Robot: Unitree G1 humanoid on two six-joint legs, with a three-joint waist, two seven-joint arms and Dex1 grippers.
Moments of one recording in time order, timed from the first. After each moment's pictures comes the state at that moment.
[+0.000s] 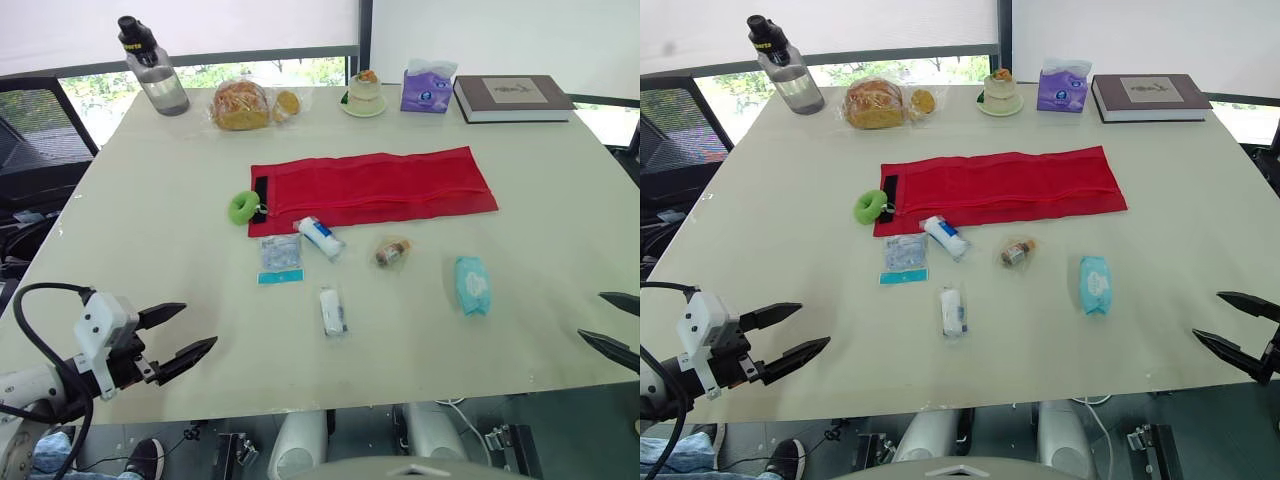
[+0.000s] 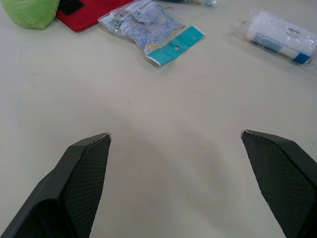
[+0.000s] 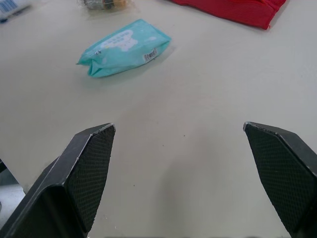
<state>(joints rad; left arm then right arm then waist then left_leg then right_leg) 0.49 0.80 0.58 -0.34 -0.55 0.35 -1.03 0.26 -0.85 -0.57 0.23 0.56 -0.03 1.37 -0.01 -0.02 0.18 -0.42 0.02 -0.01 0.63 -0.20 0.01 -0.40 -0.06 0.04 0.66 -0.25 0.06</state>
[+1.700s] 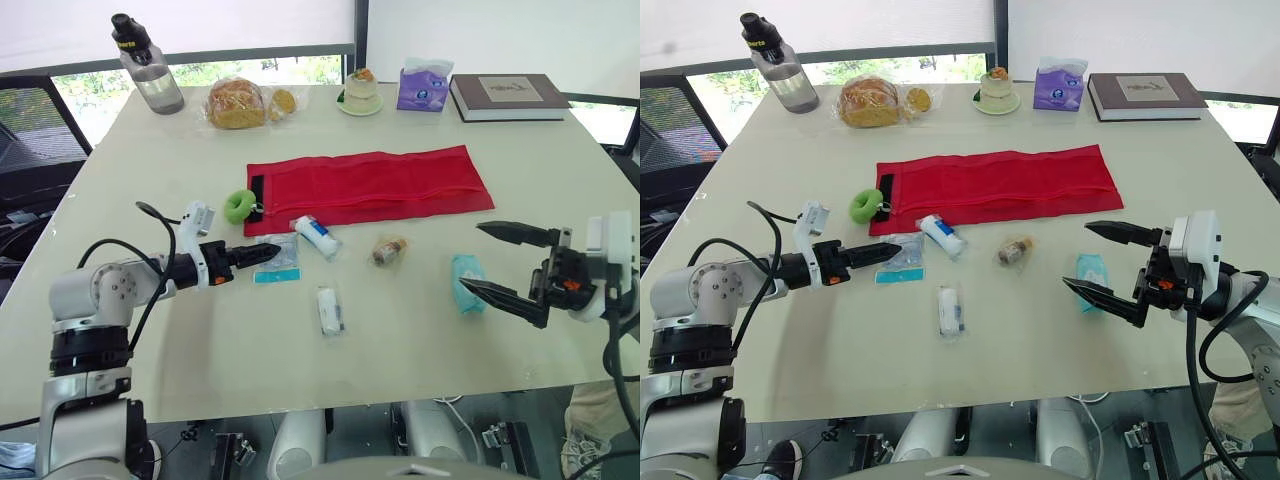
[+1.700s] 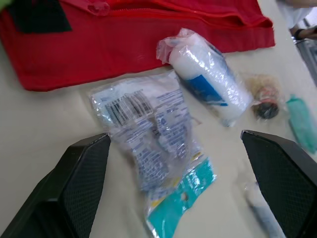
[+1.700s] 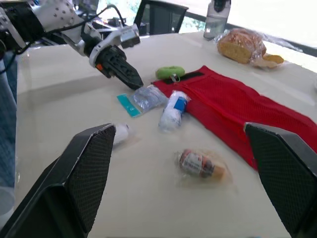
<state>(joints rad) -0.47 0.72 0.26 0.18 -0.73 1.20 -0.77 -0.03 -0.78 -0.31 -0.58 0.78 0.44 0.95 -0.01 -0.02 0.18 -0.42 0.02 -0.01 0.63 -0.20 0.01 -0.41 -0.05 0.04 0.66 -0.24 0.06</state>
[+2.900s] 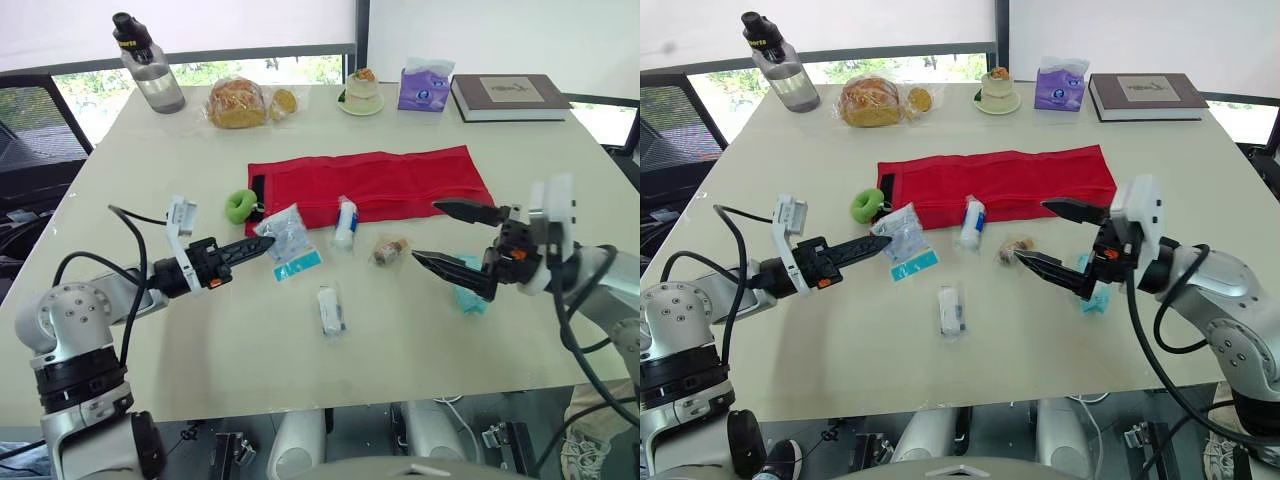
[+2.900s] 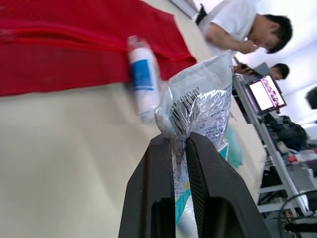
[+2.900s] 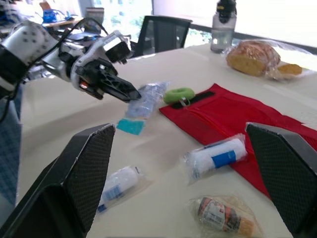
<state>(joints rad) -0.39 0.58 0.53 -0.11 -1.02 1.41 -0.63 -0.28 -0.70 -0.10 -0.62 0.86 0.68 0.64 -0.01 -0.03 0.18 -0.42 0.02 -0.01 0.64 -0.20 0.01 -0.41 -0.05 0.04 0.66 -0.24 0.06</state>
